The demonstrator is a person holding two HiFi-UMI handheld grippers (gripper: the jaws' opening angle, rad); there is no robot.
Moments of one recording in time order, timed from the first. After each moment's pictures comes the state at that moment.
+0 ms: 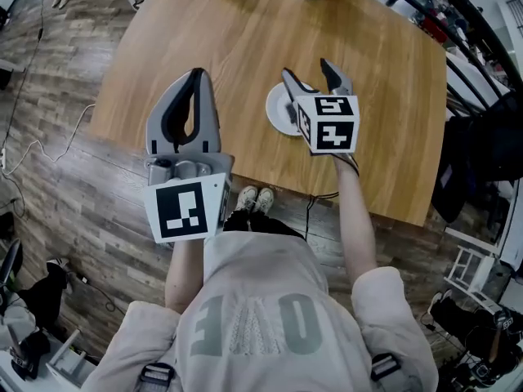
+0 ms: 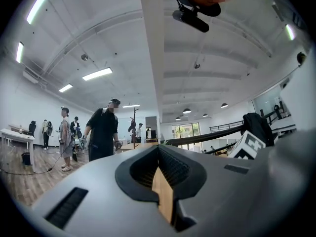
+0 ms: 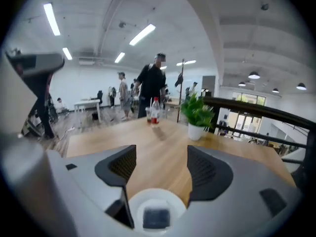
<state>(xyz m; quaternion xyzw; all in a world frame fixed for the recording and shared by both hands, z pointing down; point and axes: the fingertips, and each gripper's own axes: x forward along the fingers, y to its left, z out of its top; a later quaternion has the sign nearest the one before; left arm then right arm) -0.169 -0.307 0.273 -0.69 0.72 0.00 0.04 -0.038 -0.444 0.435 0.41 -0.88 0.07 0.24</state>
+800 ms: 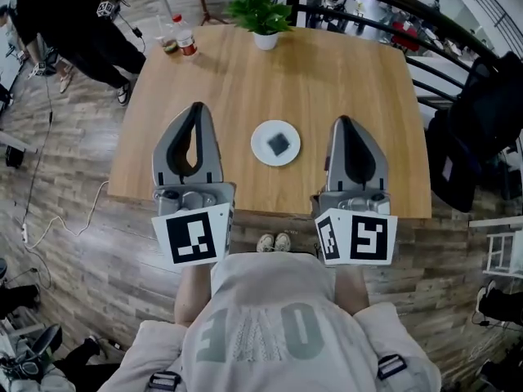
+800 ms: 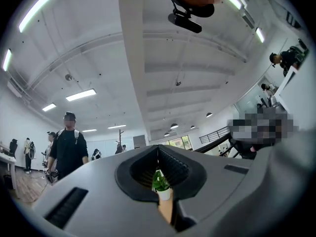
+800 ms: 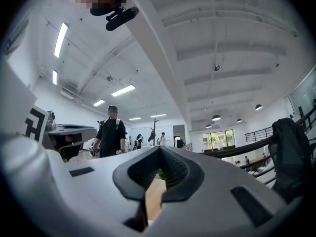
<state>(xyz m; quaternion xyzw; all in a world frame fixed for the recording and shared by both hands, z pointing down) -0.103 -0.273 0.179 -0.74 0.65 0.04 0.18 0.083 -0.289 0.218 0.56 -0.82 -0.06 -0.07</state>
